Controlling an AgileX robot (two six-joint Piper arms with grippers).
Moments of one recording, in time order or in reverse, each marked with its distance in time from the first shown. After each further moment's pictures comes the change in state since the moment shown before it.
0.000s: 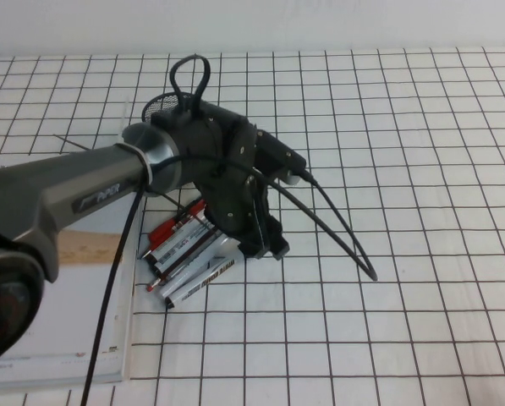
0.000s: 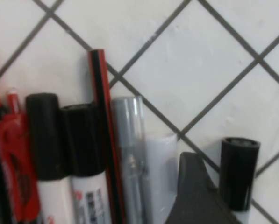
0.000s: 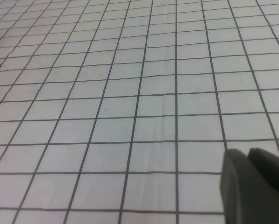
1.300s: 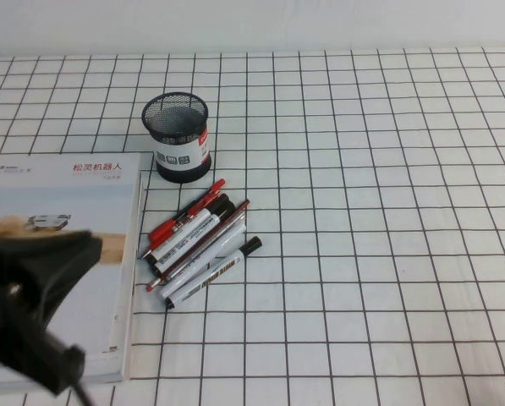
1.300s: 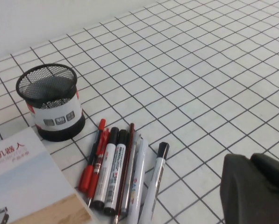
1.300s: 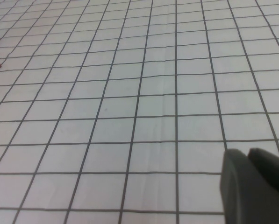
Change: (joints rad) right arm 0.000 0.000 0.000 0.000 0.000 0.000; left arm 0.000 -1.413 0.937 -0.041 -0.410 -0.165
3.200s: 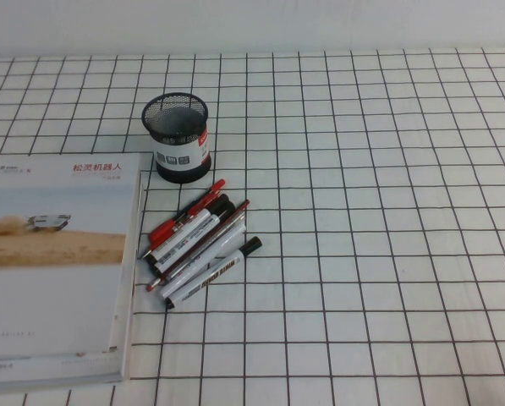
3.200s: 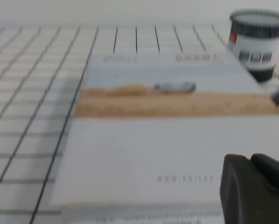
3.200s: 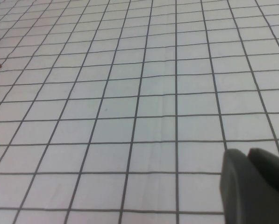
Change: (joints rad) right arm 0.000 0.000 0.000 0.000 0.000 0.000; left arm 0.575 -0.689 0.683 -0.011 -0.196 -0.049
